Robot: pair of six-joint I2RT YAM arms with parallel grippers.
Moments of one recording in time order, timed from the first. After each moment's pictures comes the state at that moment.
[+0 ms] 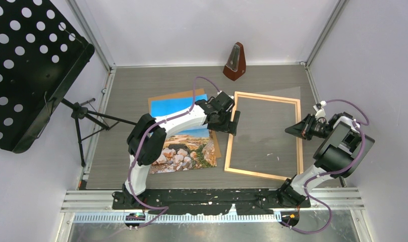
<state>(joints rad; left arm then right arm) -0.86 2.02 1.59 -0.58 0.07 -0.54 -0.71 1.67 0.97 -0.88 -1.10 -0.39</state>
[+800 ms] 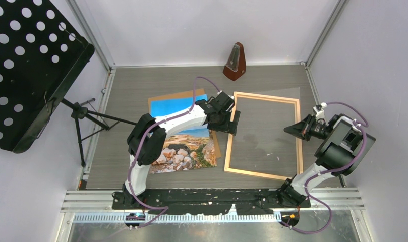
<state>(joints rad) -0.86 2.02 1.59 -0.58 0.07 -0.54 -0.72 1.70 0.97 -0.92 -1.17 -0.37</state>
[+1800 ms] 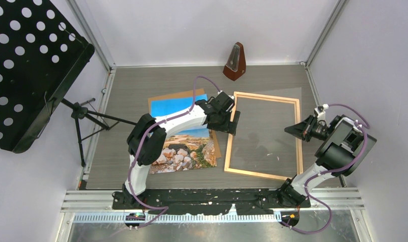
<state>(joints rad) -0.86 2.02 1.59 -0.58 0.06 -0.52 -0.75 1.70 0.97 -0.99 -1.21 -0.39</state>
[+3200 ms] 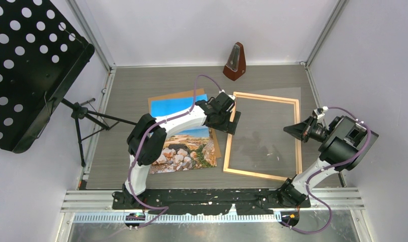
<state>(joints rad) -0.86 2.02 1.58 -0.55 0.02 -0.45 -0.75 1.77 0.98 -1.12 -1.33 -0.52</state>
